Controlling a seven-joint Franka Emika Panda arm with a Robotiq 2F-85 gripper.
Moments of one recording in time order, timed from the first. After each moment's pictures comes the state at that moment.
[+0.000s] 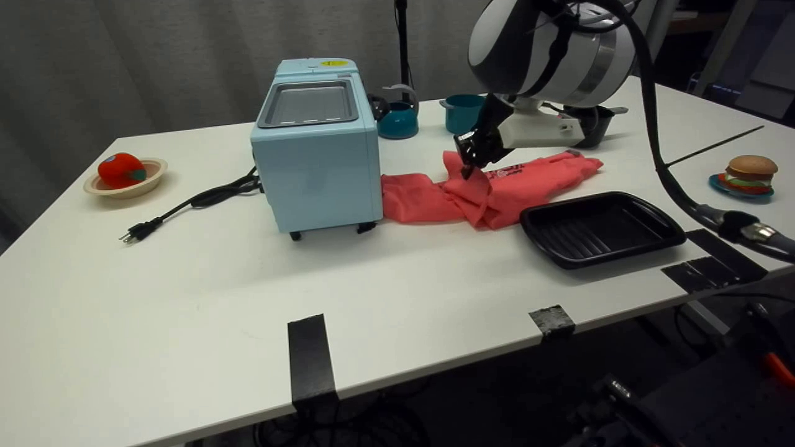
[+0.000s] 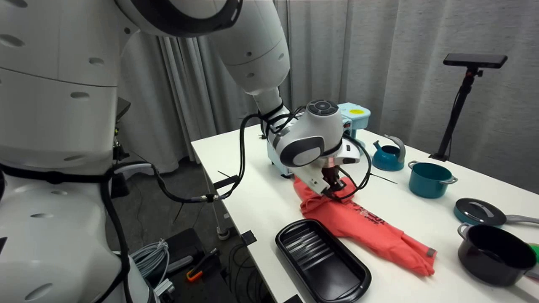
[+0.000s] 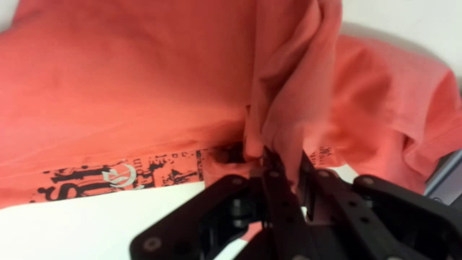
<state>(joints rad) -0.15 0.41 0.25 -2.28 0.37 3.03 -0.25</state>
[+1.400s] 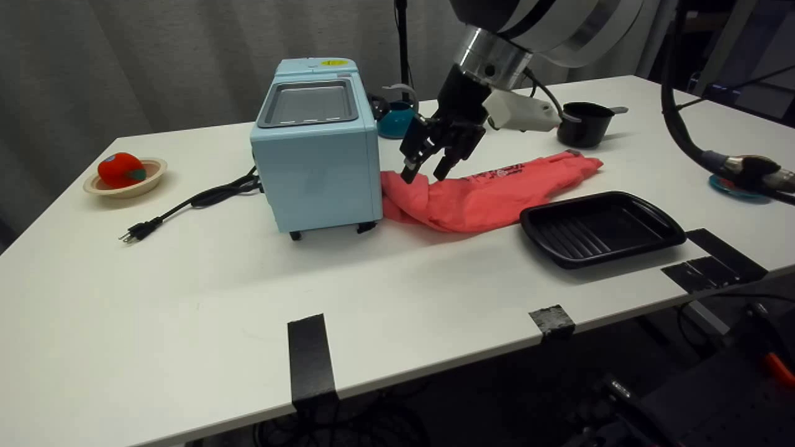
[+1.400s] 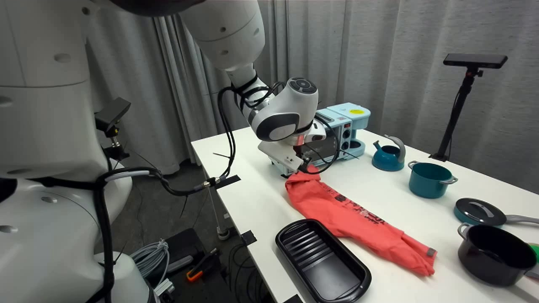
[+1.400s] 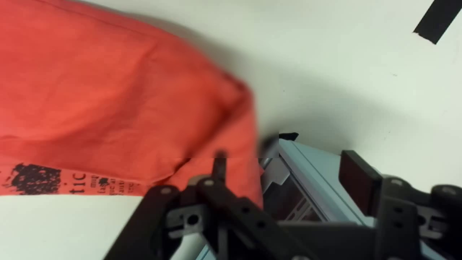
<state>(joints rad) -0.59 0.31 0.84 -2.35 0.40 2.81 -0.44</state>
